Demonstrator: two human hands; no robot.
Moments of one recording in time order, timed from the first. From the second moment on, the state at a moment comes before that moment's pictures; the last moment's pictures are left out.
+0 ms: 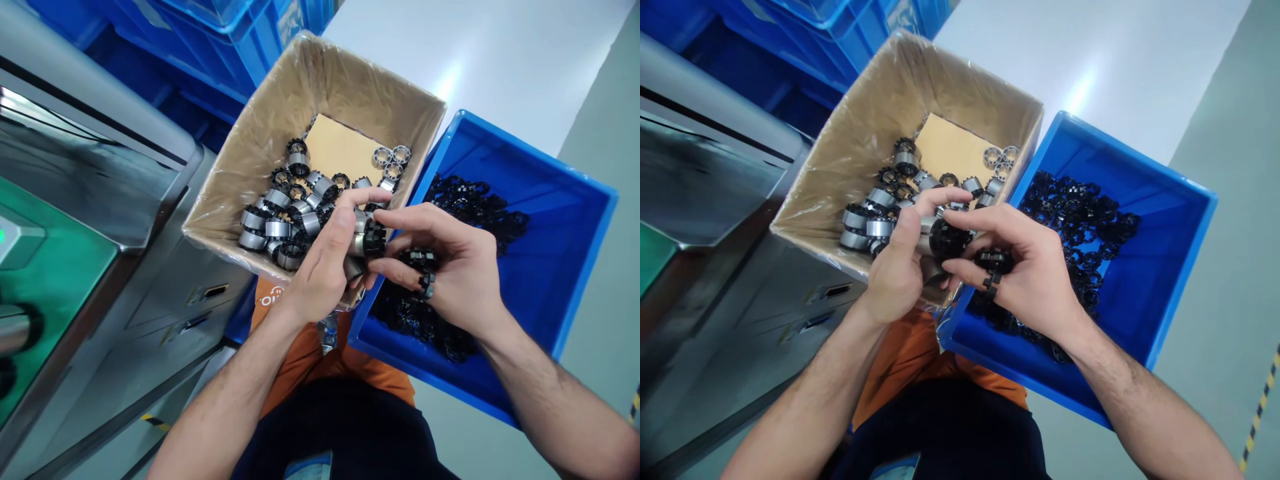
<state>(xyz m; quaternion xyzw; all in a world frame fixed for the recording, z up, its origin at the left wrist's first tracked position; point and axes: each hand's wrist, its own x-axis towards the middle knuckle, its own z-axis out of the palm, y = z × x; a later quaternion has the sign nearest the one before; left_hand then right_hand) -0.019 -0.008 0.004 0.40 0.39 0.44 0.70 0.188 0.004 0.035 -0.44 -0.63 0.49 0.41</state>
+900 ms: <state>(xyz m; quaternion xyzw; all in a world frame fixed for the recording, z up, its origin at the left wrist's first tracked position) -0.017 0.008 0.000 0.37 0.43 0.55 0.61 0.194 0.009 0.027 -0.50 -0.61 0.47 0.40</state>
